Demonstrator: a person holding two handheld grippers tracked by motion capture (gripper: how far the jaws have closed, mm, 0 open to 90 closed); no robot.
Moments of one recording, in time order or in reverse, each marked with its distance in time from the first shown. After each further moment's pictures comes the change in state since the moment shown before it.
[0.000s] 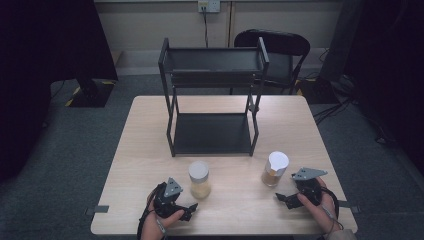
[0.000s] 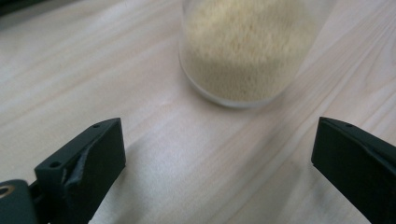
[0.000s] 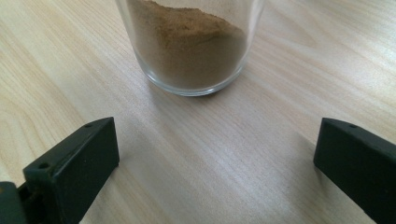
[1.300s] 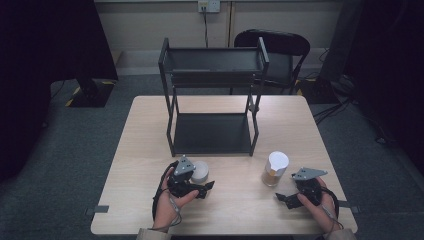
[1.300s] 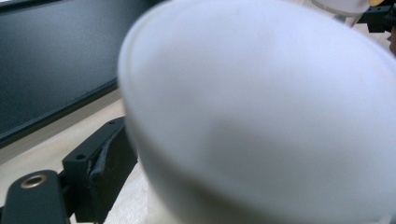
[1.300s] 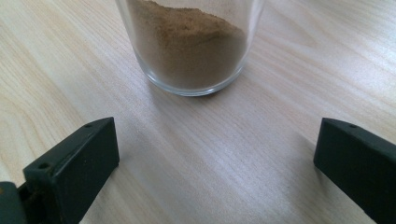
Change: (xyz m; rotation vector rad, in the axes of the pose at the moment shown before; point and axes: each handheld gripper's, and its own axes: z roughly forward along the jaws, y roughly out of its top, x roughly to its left) left arm 0.007 0.054 0.016 -0.141 -0.097 -0.003; right arm 0.000 0.000 0.000 0.000 0.000 0.001
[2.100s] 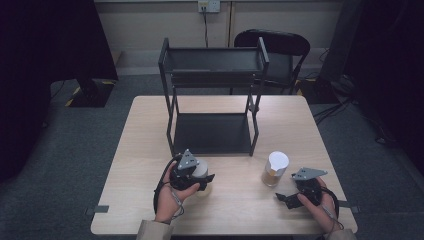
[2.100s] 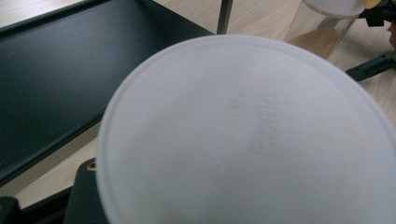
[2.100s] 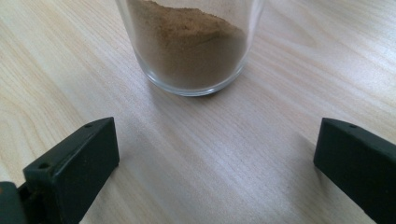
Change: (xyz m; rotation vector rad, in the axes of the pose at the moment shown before) left arm 0.002 0.027 -0.002 0.035 -0.006 0.064; right arm 0.000 0.000 0.000 0.000 0.000 0.000
